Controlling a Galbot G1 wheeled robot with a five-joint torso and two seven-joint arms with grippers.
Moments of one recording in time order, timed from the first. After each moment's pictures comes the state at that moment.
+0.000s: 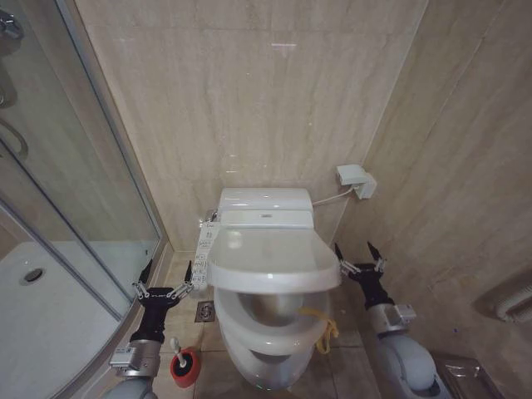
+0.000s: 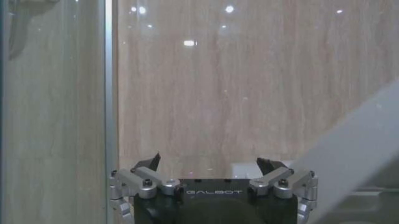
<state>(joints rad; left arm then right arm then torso) 1.54 -1.33 -0.53 -2.07 -0.16 -0.23 -0.09 -1.40 1.33 0.64 1.91 0.29 0.17 0.00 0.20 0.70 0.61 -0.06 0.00</state>
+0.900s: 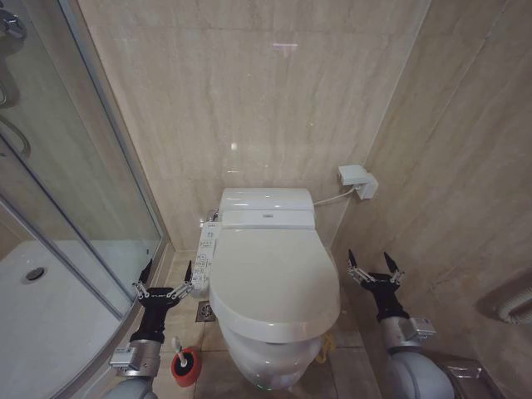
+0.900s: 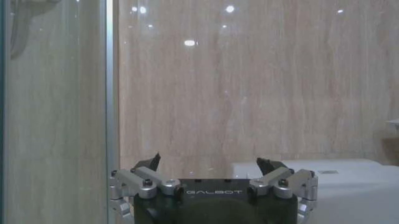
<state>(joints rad) 1.54 -1.33 -0.53 -2.07 -0.16 -0.23 -0.09 -1.47 1.42 0.71 2.01 0.28 0.12 0.00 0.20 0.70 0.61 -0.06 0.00</state>
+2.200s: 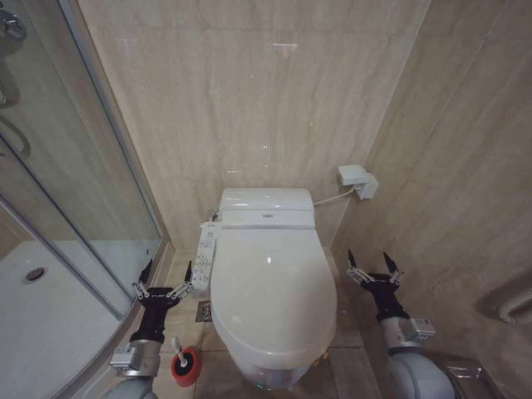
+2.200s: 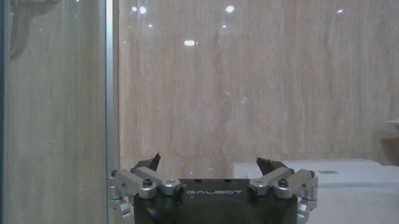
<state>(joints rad) 1.54 -1.33 -0.53 -2.07 -0.16 -0.23 -0.09 -1.47 1.42 0.71 2.01 0.28 0.12 0.00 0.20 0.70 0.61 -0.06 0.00</state>
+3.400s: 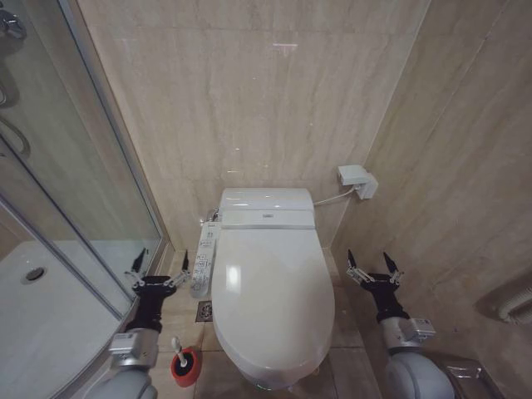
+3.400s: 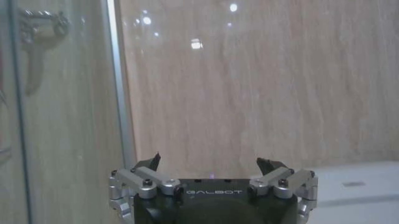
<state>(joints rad) 1.54 -1.31 -0.53 -2.21 -0.06 -0.09 -0.20 -1.47 1.42 0.71 2.01 0.28 0.12 0.00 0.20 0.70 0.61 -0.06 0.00</state>
